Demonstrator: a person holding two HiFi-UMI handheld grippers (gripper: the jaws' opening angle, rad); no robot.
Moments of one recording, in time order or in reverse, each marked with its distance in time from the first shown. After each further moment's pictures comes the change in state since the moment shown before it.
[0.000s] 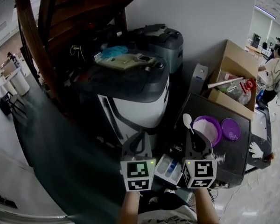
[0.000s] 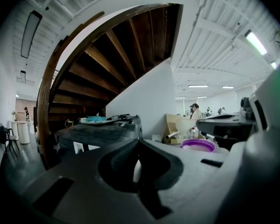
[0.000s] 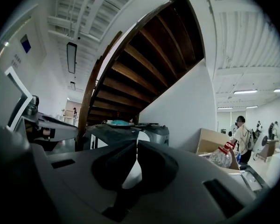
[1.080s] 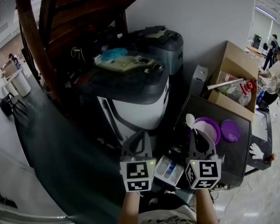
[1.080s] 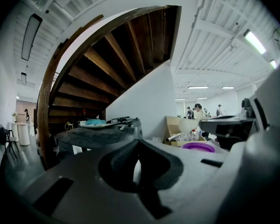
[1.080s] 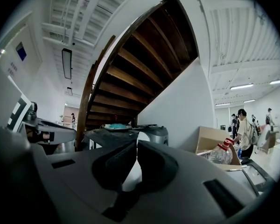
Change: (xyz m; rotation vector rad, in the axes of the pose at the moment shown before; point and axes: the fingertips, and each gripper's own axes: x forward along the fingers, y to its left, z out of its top) left arm 0.000 -0.008 0.014 0.009 -0.031 0.010; right arm -0.007 -0.021 0.009 0.072 -0.040 -0.012
